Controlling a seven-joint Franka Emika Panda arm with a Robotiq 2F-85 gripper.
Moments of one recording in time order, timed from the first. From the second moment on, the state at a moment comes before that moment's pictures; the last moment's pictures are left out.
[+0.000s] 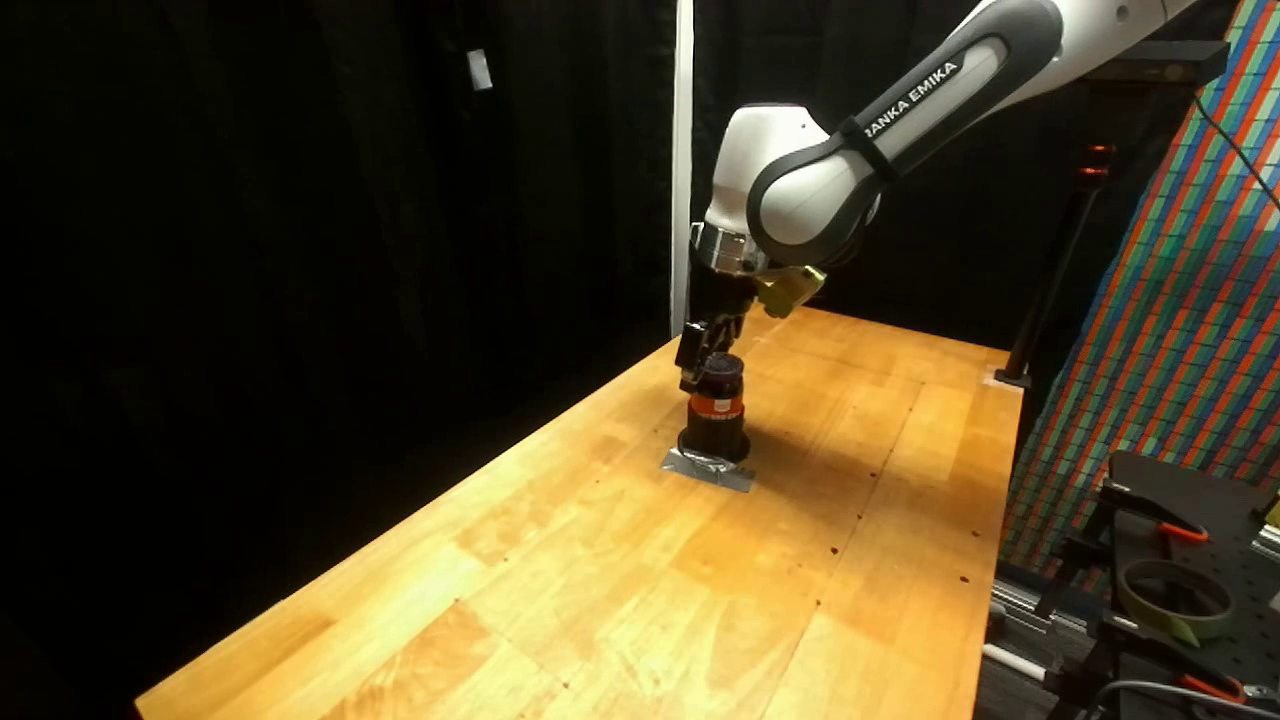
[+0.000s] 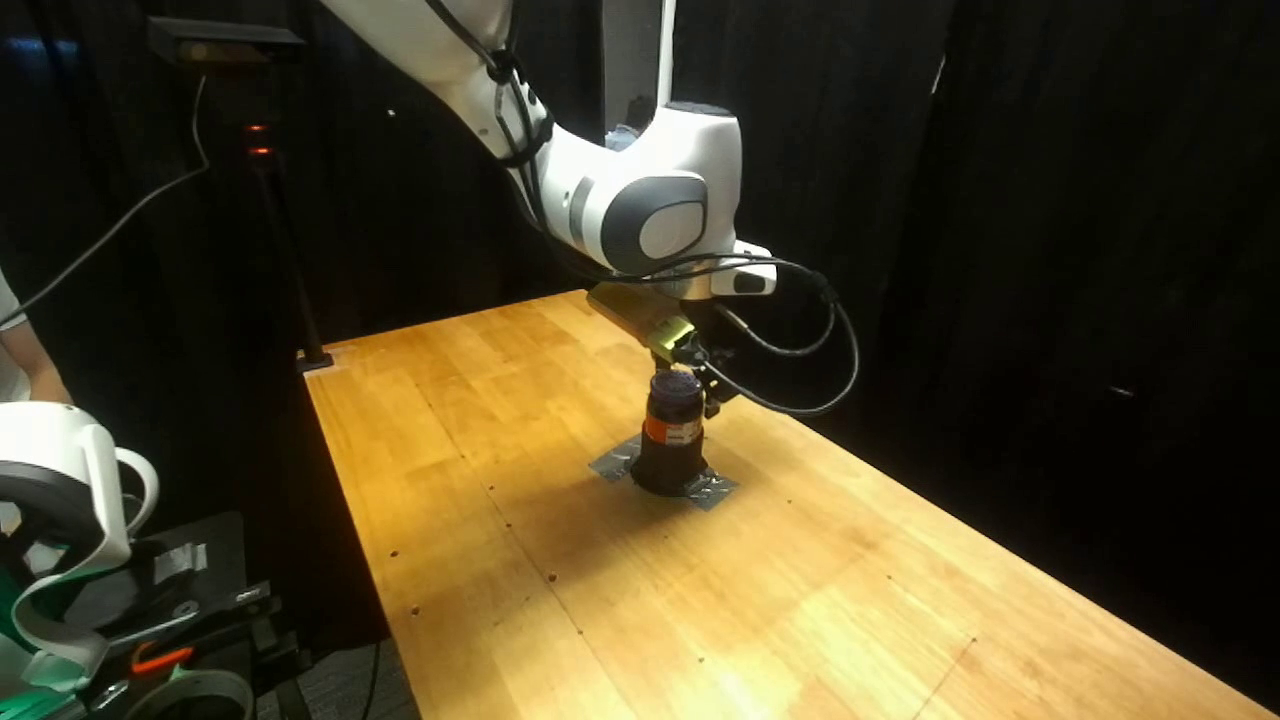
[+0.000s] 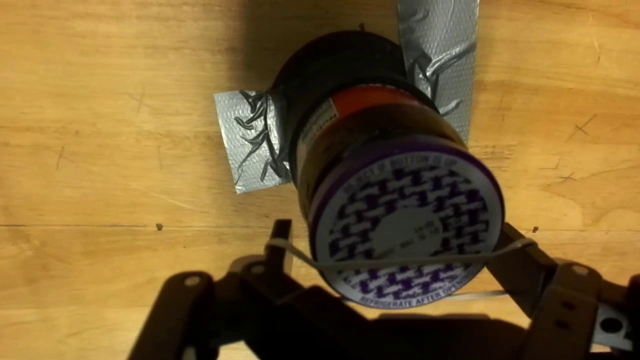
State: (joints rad) arm 0.08 0.58 0.08 -1.77 0.02 2.52 -0.01
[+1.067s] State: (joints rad) arm 0.06 0.54 0.08 -1.76 0.02 2.18 -0.06
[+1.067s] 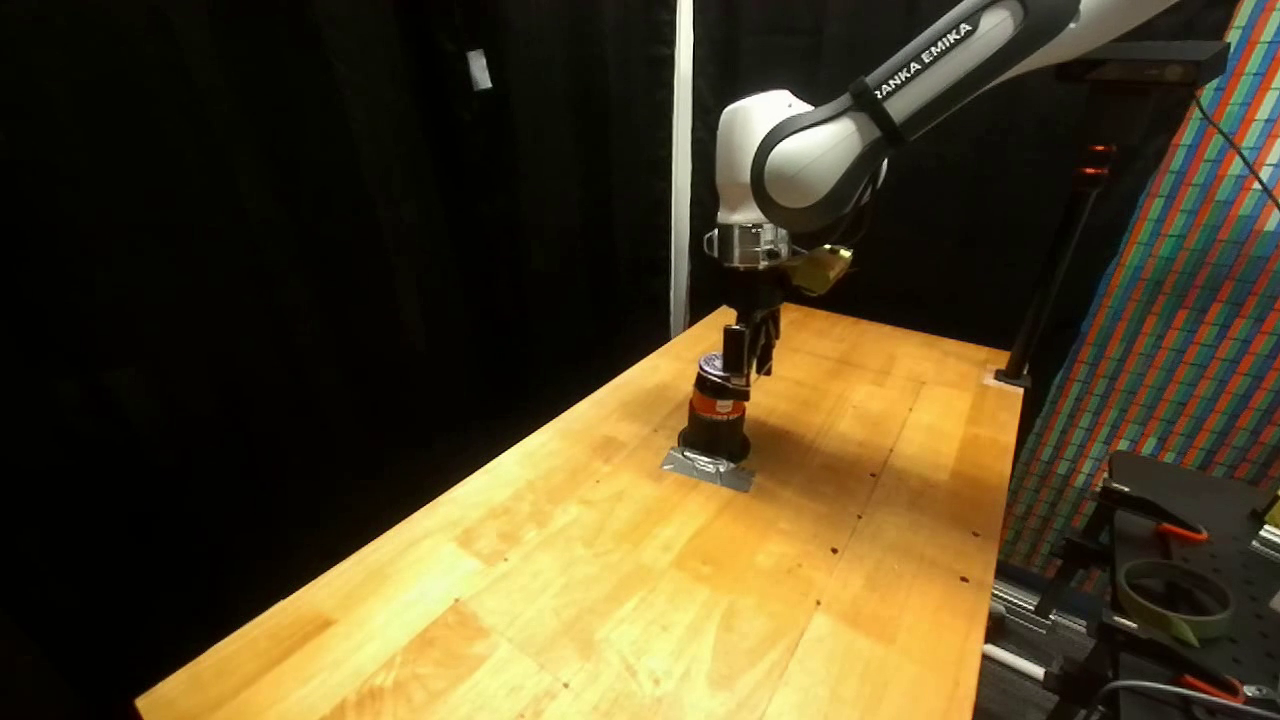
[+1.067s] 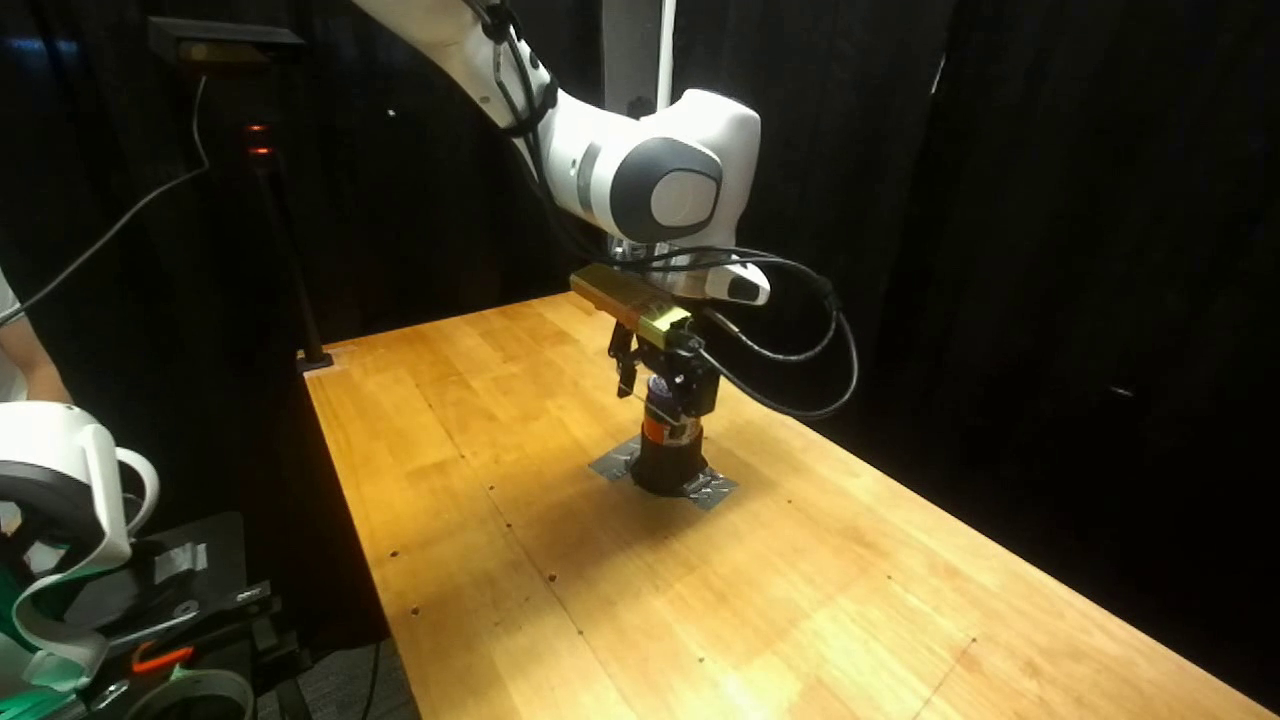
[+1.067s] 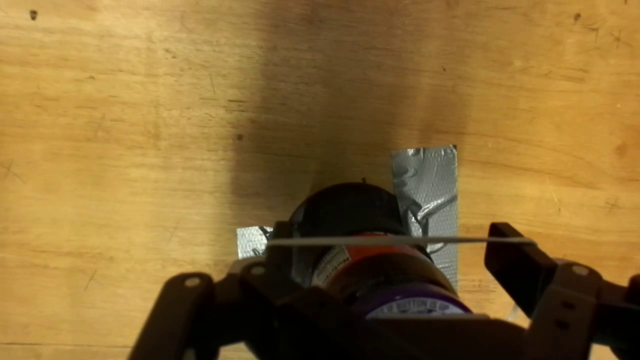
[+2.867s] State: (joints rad) arm -0.13 0.35 0.26 -2.20 0.45 2.75 -0.45
